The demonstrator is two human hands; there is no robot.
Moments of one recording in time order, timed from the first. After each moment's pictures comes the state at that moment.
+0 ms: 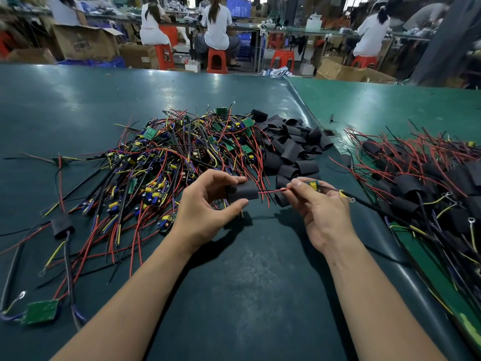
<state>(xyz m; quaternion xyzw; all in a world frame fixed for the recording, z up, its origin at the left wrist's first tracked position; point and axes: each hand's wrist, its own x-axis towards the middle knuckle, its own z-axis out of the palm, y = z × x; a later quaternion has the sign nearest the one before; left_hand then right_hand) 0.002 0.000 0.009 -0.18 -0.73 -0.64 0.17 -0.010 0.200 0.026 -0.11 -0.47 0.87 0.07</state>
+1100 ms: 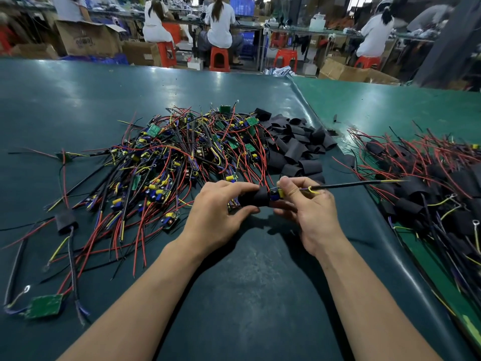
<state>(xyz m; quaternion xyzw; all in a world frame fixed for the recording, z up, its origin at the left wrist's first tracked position) 0.010 0.006 0.011 -0.18 -0.88 -0.38 0.24 0.003 0.178 0.028 -0.03 -0.61 0.79 0.05</state>
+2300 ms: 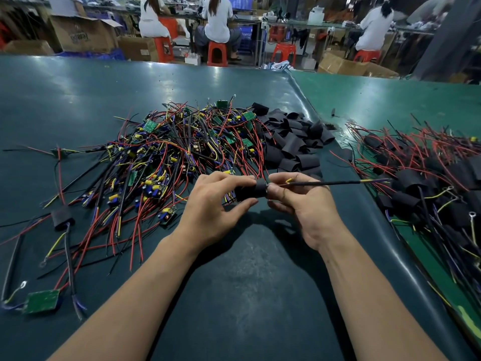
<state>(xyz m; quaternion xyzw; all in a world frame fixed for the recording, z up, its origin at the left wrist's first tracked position) 0.009 0.005 0.011 -0.22 -0.85 -0.38 0.27 -0.001 0.188 0.024 0.02 -0.65 0.76 0.01</state>
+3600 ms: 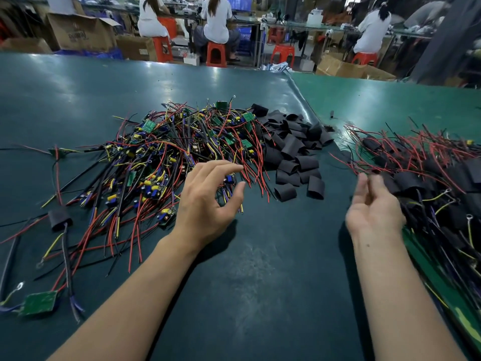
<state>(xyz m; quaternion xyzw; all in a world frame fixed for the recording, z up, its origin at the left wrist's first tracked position) 0.001 0.004 0.005 -0.19 -0.83 -0.35 0.39 -0.010 0.257 0.041 -0.26 -0.24 0.88 0.31</state>
